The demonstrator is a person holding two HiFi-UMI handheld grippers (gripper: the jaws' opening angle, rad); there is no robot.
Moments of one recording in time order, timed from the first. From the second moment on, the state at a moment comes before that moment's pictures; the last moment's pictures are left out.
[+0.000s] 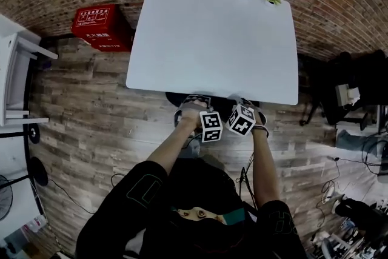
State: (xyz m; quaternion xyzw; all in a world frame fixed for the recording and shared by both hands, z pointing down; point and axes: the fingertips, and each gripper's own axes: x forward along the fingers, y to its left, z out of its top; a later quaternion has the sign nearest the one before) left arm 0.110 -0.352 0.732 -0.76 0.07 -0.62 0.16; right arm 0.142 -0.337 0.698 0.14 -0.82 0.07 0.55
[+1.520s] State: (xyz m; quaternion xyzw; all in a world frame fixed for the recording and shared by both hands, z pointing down) left arm 0.101 -0.571 0.333 -0.89 0.45 -0.04 0.02; right arm 0.187 -0.559 0.352 0.55 -0.83 0.11 0.00
